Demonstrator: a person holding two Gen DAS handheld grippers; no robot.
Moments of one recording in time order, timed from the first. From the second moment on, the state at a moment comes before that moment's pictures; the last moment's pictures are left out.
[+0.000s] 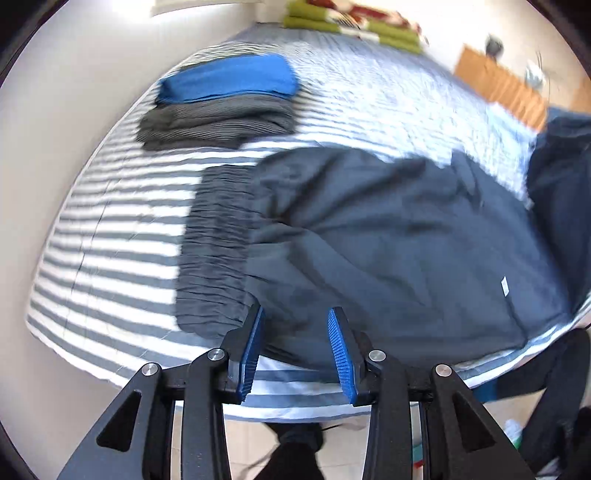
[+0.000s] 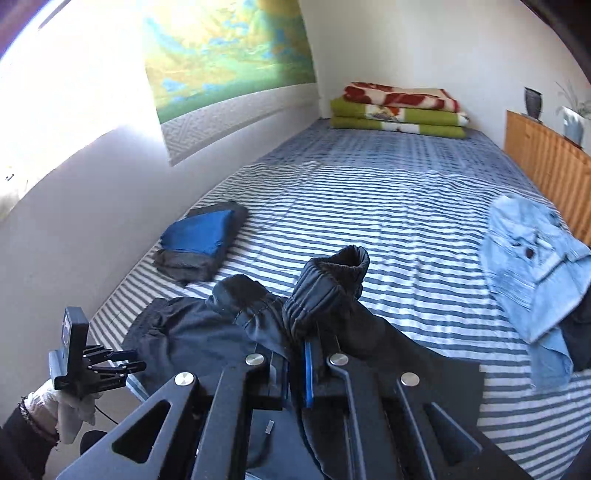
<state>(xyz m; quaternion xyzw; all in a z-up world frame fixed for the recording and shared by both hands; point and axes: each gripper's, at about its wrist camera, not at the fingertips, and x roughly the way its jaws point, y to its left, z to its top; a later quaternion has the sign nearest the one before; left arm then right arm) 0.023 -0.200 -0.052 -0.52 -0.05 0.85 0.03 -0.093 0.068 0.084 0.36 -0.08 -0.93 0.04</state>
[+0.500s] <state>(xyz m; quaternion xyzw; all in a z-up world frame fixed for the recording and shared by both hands) 0.057 -0.246 -0.024 -0.47 -0.09 0.87 0.08 -0.191 -0.042 0.078 0.39 -0.11 -0.91 0.09</state>
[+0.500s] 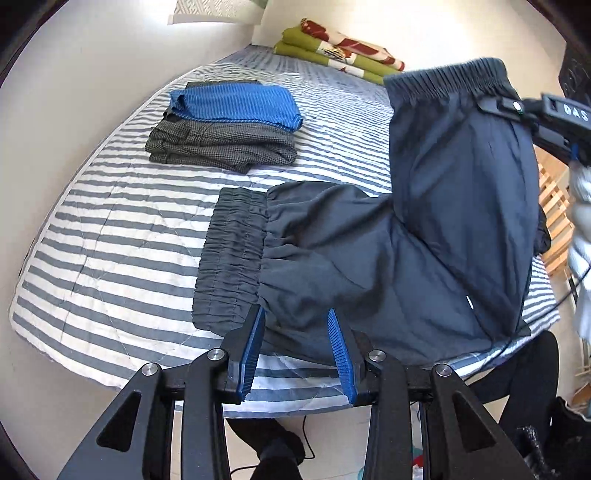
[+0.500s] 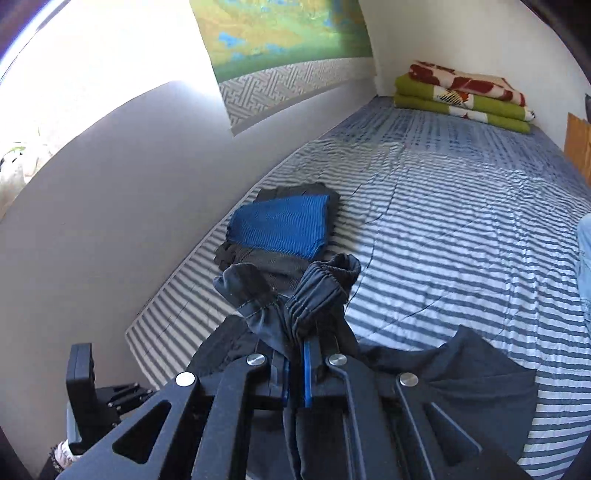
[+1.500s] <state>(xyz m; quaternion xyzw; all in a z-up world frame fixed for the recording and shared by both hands) -0.001 -0.224 -0.023 -0.51 -0.06 0.85 0.07 -0.126 0.039 -0.049 0.53 -0.10 -0.84 0.11</state>
